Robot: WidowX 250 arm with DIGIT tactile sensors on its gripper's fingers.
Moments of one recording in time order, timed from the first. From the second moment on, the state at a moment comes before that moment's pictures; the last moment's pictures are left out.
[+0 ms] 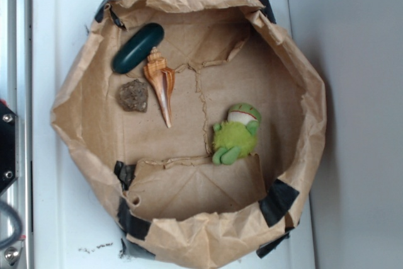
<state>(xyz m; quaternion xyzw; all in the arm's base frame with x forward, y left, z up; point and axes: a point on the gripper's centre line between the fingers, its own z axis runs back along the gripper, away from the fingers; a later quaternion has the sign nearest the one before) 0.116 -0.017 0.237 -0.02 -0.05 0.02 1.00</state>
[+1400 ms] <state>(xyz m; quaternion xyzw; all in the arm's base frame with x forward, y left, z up) 0.231 -0.002 0.250 -0.10 0.00 0.05 0.99</state>
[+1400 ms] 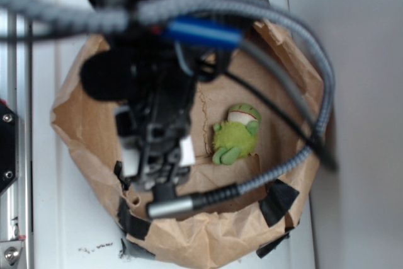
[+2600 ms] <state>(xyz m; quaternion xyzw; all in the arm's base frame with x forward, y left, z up) 0.274 -0.006 0.063 -0.01 0.04 0.01 1.00</state>
